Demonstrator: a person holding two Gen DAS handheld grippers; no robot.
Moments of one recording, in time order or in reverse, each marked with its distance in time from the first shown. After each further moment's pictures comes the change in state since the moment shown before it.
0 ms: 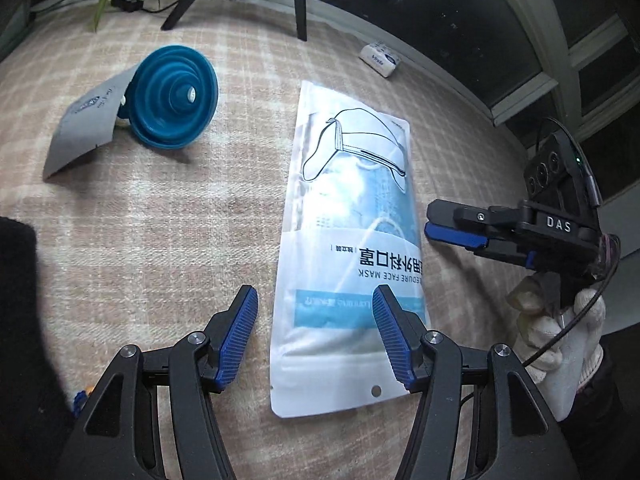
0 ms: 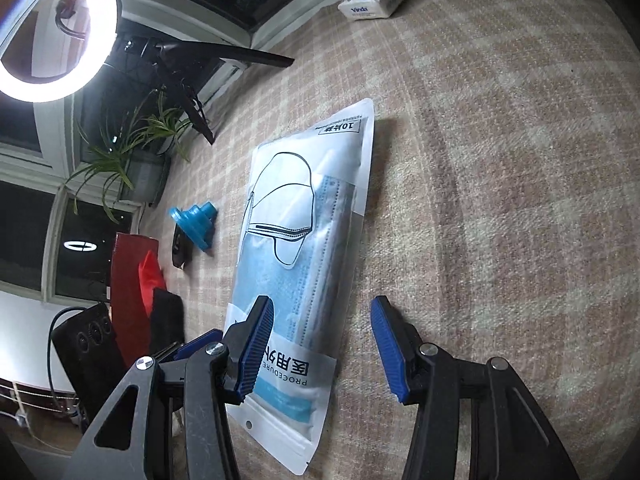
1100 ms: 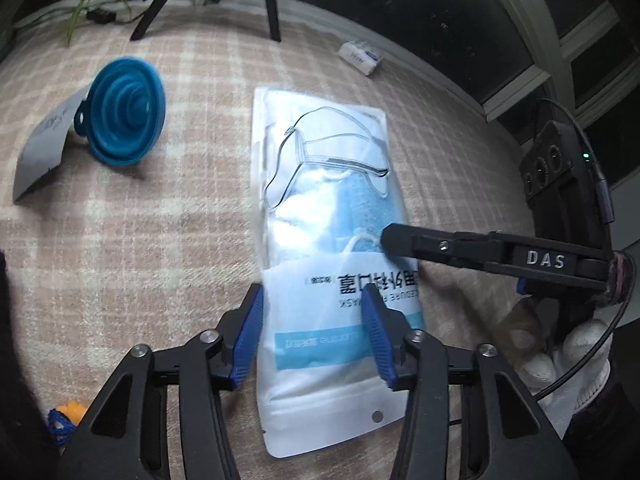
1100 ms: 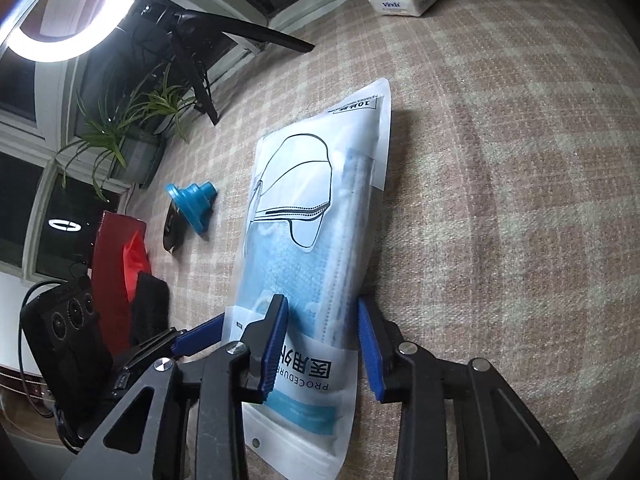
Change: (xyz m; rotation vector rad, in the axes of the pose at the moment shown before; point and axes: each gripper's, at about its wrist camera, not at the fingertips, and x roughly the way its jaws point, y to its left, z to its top) left arm 0.022 -0.020 0.007 0.030 -0.019 -0.017; right arm 0.014 0.021 -0.006 -0.085 0.001 -0.082
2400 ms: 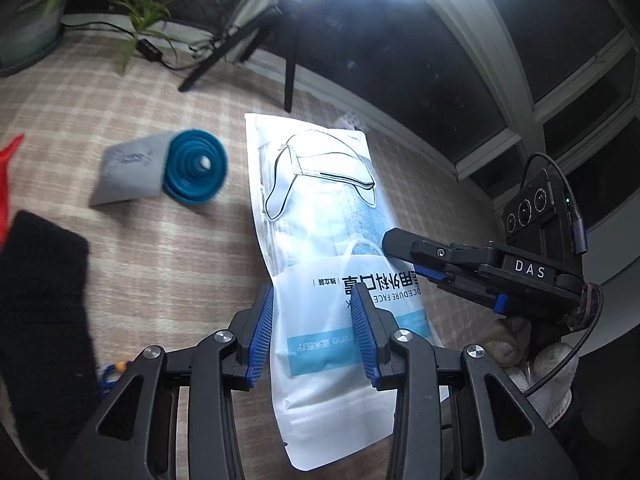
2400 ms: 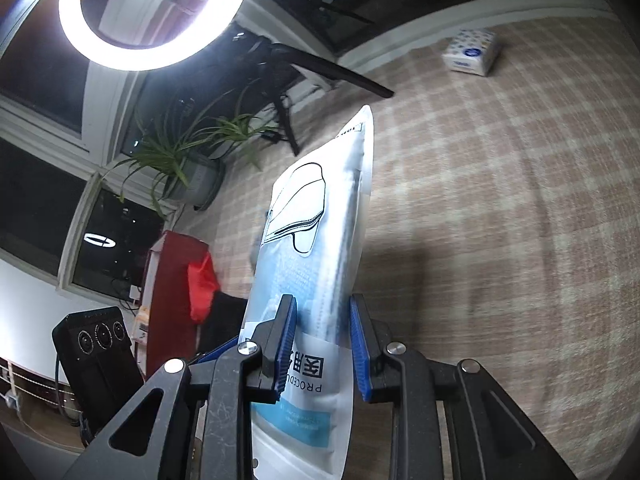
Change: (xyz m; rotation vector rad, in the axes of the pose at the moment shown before) left arm -0.095 0.018 -0.006 -0.100 -0.162 -0.088; right arm -0.046 0.082 -0.011 -0.008 -0.113 0.105
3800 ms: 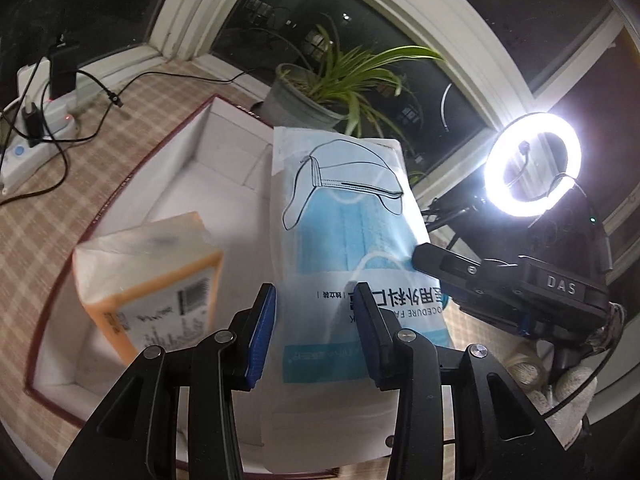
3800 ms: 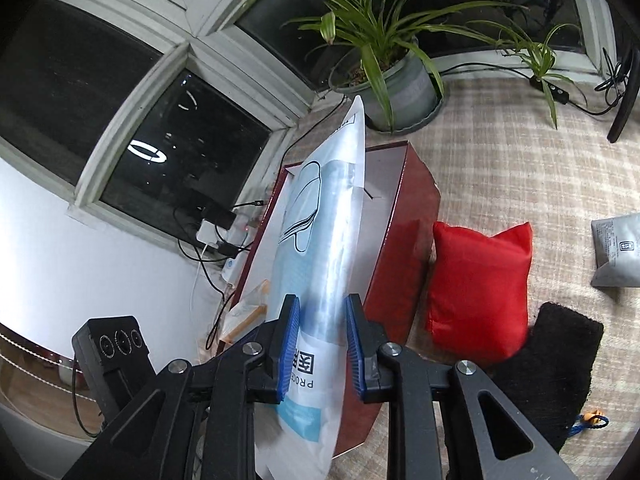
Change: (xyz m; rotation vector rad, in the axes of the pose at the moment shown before) left arm -0.264 0.248 -0.010 -0.255 -0.332 0.181; right arm 0.199 0.327 -0.054 -0.258 0.146 0.111
